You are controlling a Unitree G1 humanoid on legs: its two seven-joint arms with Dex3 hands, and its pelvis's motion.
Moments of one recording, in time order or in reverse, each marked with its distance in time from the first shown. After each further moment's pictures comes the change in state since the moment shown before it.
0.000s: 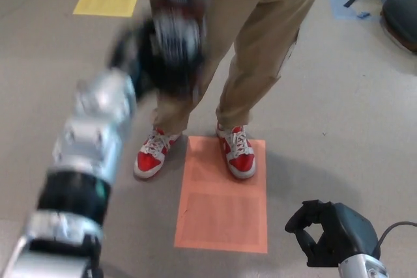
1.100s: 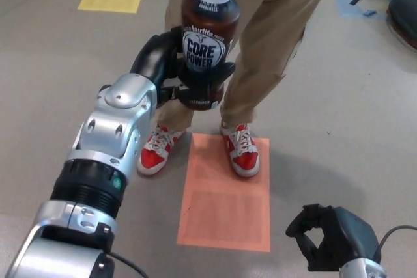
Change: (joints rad) left_arm -0.109 -0.024 -0.030 -0.063 -0.004 0.061 -0.013; right_arm 0.020 0.001 0.007 0.000 -0.002 0.005 -0.004
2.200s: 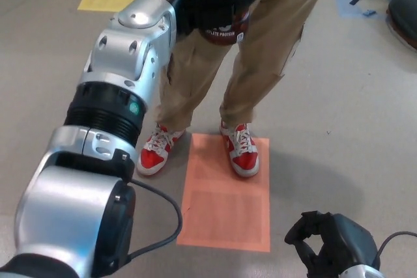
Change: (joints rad) left_arm -0.309 -0.028 0.095 0.176 -0.020 0.090 0.022; right_arm 0.014 0.002 0.010 0.000 0.000 -0.007 0.003
